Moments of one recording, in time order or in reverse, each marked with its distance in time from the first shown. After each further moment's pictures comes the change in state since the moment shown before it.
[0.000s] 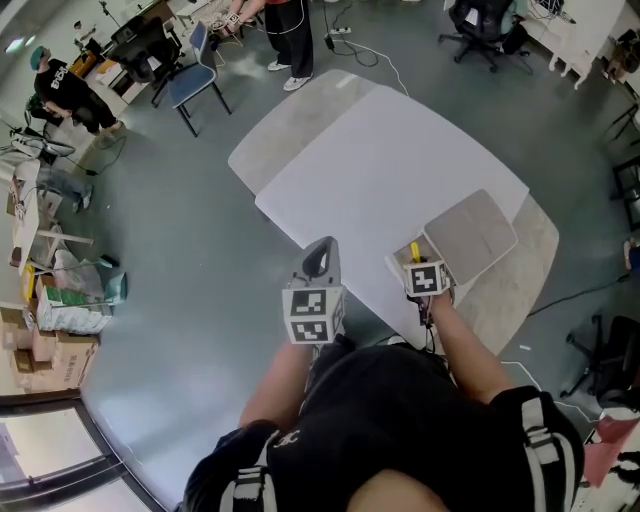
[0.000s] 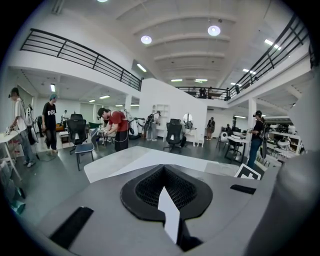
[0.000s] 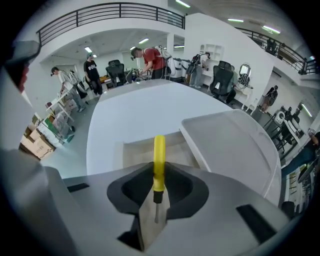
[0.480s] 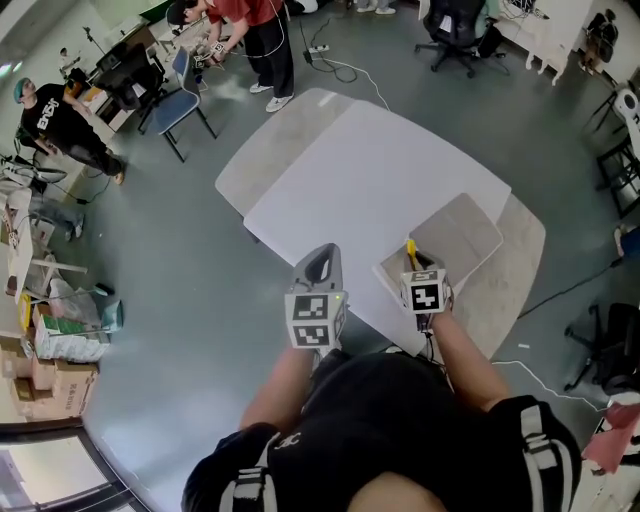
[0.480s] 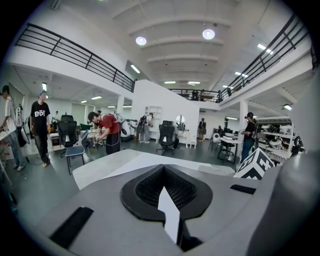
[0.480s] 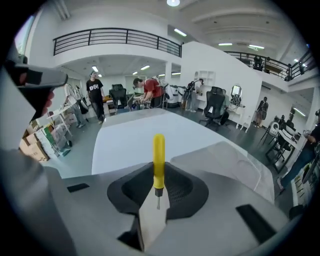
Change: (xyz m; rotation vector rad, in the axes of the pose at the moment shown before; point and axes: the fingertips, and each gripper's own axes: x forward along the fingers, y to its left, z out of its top) left arm 0.014 -0.030 0.014 0.025 -0.019 -0.088; right arm -0.073 -0.007 0.059 -0.001 -0.318 -0.022
